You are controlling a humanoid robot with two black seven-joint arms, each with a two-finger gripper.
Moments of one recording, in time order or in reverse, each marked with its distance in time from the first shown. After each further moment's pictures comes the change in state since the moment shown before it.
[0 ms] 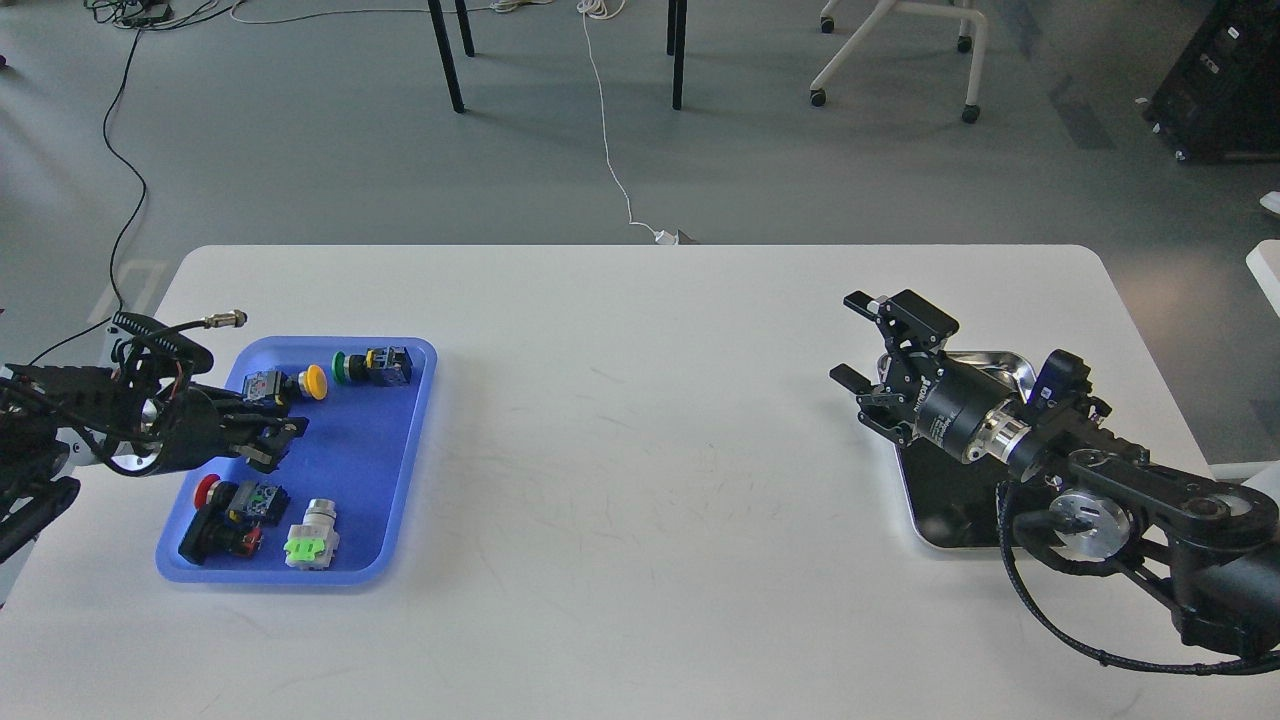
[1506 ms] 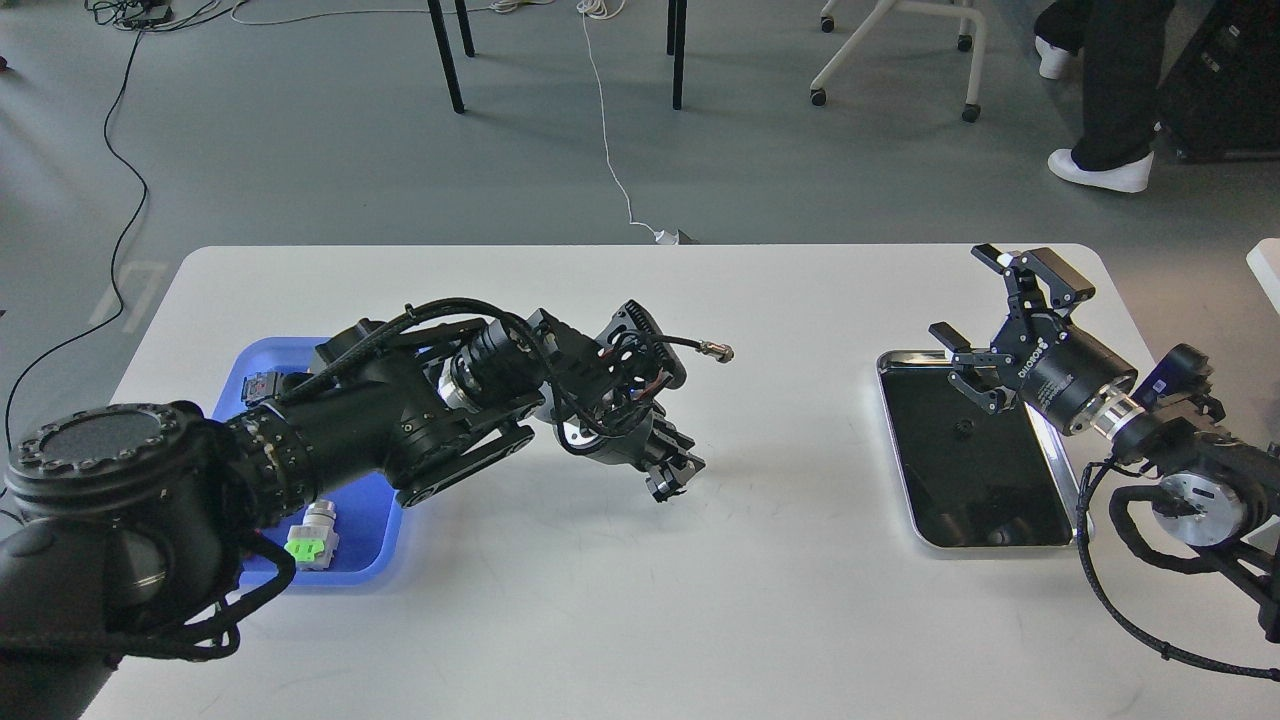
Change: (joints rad) left arm -0.403 -0.766 0.368 0.189 -0.001 -0.191 -0.001; right arm -0.038 -0.147 0.091 0.001 0.208 0.094 0.000
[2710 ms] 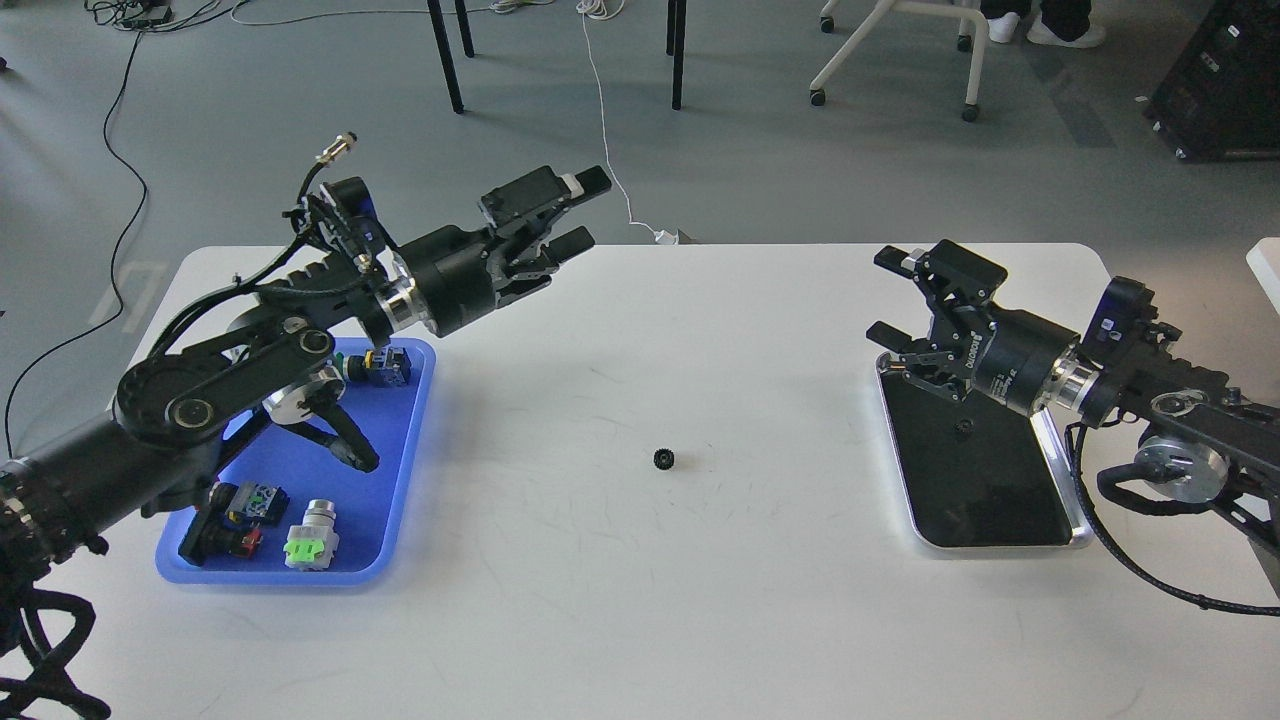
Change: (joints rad) left arm 0.280 0.440 -0.403 -0.294 -1.480 0.150 0.000; right arm 0.240 -0.028 -0.234 0.103 -0.461 0.002 0.000
